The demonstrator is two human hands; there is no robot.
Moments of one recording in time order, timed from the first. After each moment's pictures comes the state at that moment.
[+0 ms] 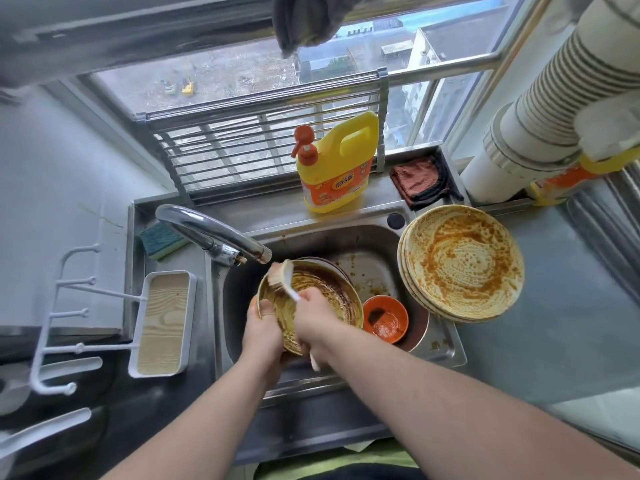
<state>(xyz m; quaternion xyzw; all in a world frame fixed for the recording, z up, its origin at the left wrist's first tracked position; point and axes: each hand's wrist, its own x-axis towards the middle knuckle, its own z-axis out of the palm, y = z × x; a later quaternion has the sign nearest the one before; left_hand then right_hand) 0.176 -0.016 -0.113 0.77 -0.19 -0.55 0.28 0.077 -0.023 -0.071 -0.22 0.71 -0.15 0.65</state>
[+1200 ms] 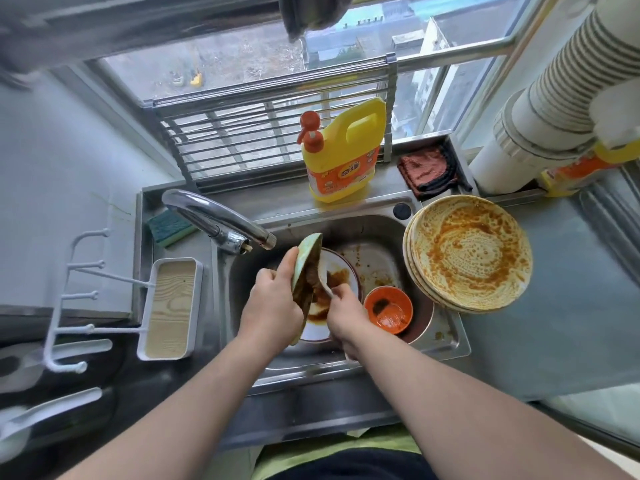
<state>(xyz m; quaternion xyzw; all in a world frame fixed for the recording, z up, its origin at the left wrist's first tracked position) 0.176 -0.029 -0.058 0.69 -0.65 -0.32 0.03 0.041 0.000 -0.119 -0.27 0.75 -0.15 0.59</state>
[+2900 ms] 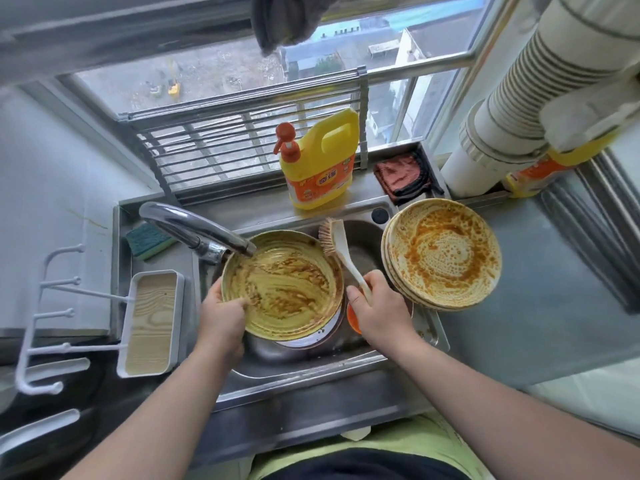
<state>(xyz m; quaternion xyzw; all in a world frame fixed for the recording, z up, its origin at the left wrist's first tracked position) 0.210 -0.035 -0.081 0.73 -0.27 -0.52 0.34 -0.045 0.025 -0.069 -0.45 0.76 -0.22 0.42</state>
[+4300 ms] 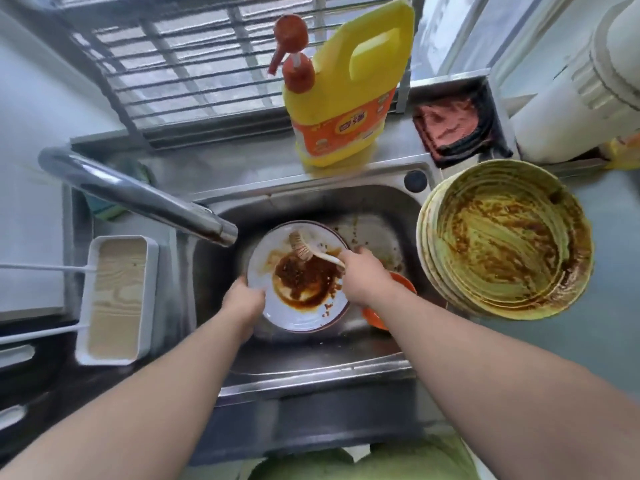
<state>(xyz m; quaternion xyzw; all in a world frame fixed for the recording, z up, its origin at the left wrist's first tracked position) 0.219 -0.055 -0.227 0.82 -0.26 -0.50 0.05 -0.018 -0.067 -0.201 -0.57 0.68 0.11 0.44</state>
